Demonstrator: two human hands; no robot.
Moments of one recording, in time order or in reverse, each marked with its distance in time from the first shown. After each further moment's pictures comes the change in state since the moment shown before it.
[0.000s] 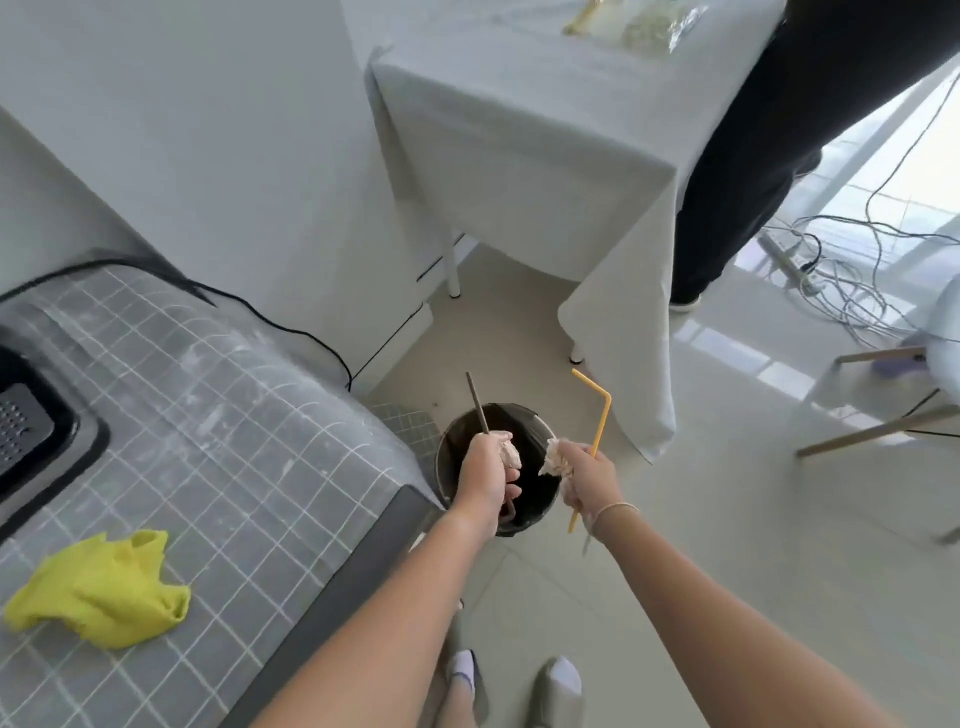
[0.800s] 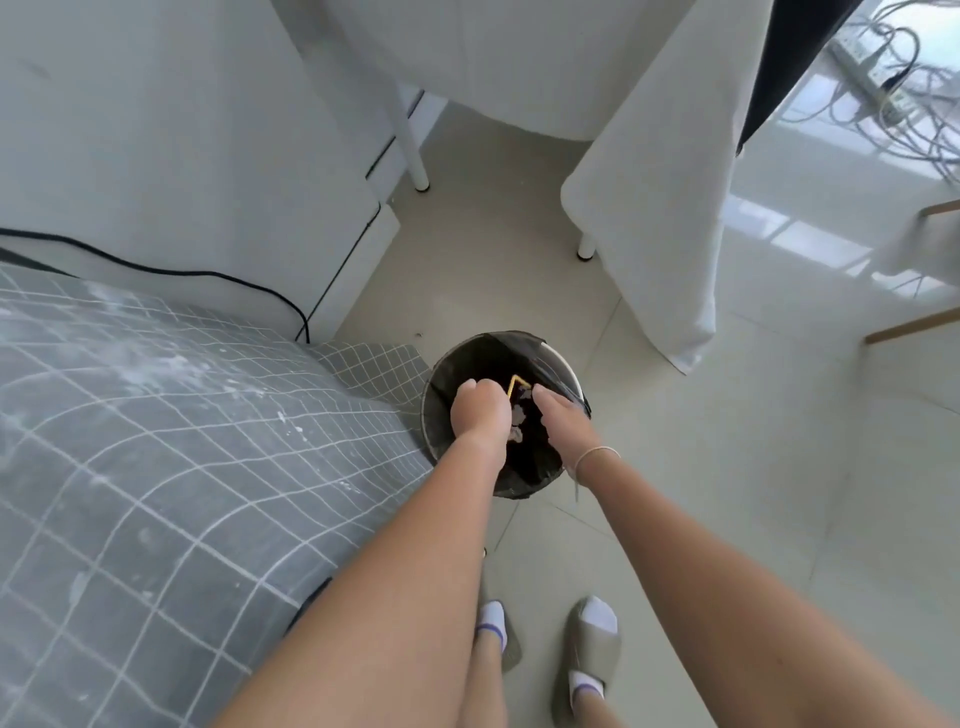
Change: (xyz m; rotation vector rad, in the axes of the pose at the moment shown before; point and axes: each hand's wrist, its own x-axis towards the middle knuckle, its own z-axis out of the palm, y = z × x) left_hand 0.189 -0.035 0.029 0.231 0.245 -0.184; right_hand 0.168 0.081 0.040 -0.211 -0.116 0.138
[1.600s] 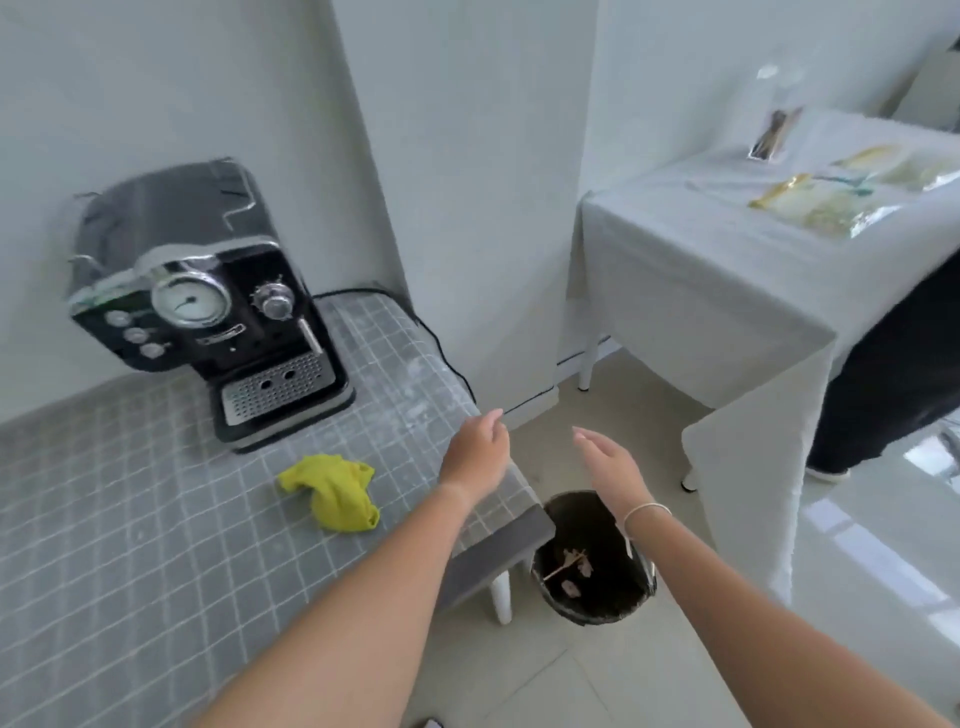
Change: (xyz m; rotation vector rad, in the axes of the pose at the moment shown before) left_hand -0.234 0.008 -0.237 0.291 0.226 0.715; right_hand -0.272 -0.123 0.062 -0.460 -0.221 -0.678
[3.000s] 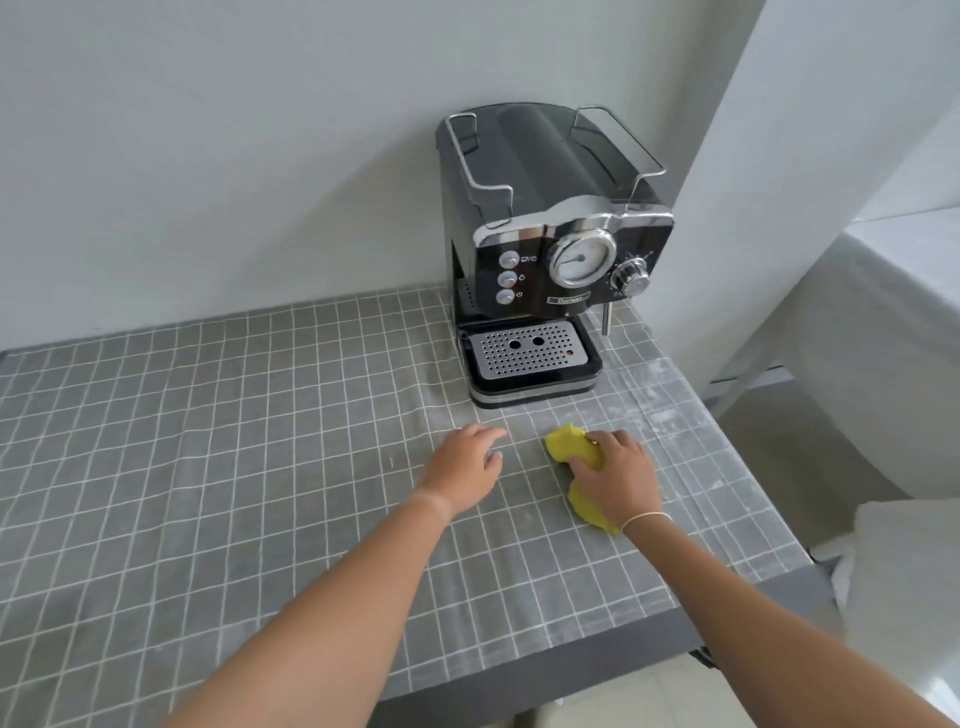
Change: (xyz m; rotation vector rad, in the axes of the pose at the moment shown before) left_hand -0.052 -0.256 -0.226 0.250 0.132 0.055; right_hand -0.018 -0.067 0.297 -0.825 -0.077 -0.305
